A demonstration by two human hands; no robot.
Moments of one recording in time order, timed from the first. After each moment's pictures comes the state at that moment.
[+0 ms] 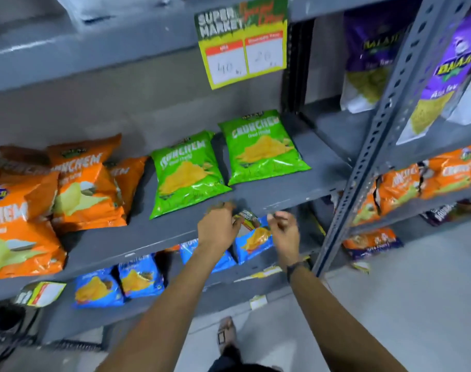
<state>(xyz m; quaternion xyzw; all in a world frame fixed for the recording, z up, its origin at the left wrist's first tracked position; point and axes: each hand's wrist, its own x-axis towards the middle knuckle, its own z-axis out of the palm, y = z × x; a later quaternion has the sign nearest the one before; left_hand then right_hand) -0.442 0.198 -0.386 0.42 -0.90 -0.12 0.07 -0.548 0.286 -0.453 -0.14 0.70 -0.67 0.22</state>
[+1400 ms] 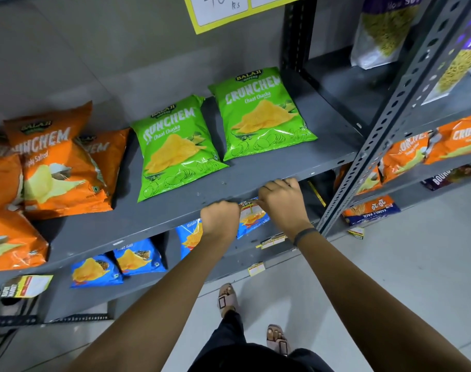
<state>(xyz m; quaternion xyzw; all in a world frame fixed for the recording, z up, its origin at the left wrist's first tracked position) -0.456 0.196 -0.430 0.42 -0.90 0.06 -0.10 -0.575 0.268 -0.434 -0.56 0.82 -0.08 -0.08</state>
